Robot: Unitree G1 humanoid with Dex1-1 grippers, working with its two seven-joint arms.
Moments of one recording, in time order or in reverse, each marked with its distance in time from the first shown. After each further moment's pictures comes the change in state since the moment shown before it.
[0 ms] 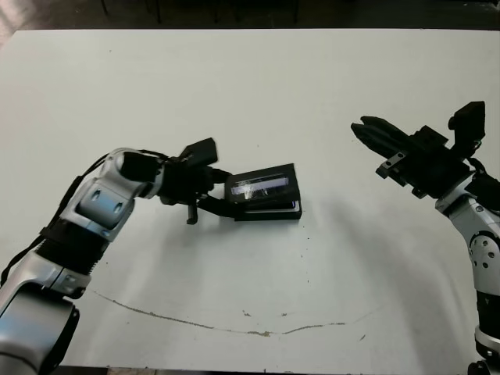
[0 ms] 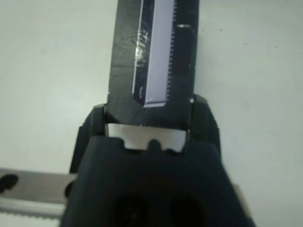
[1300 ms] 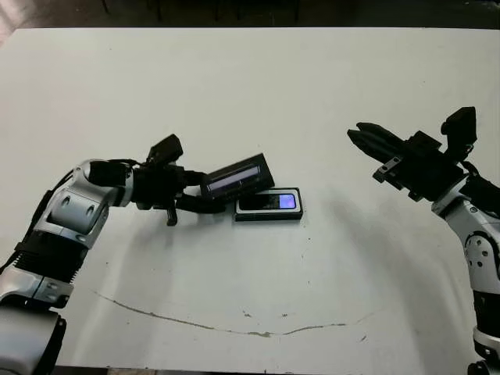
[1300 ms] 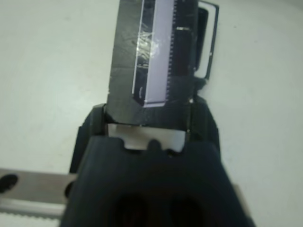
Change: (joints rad) left arm 0.028 0.011 0.031 0.110 -0.050 -0.050 -0.032; right arm 0.000 -0.002 0.016 0.048 -0.013 -0.037 0.031
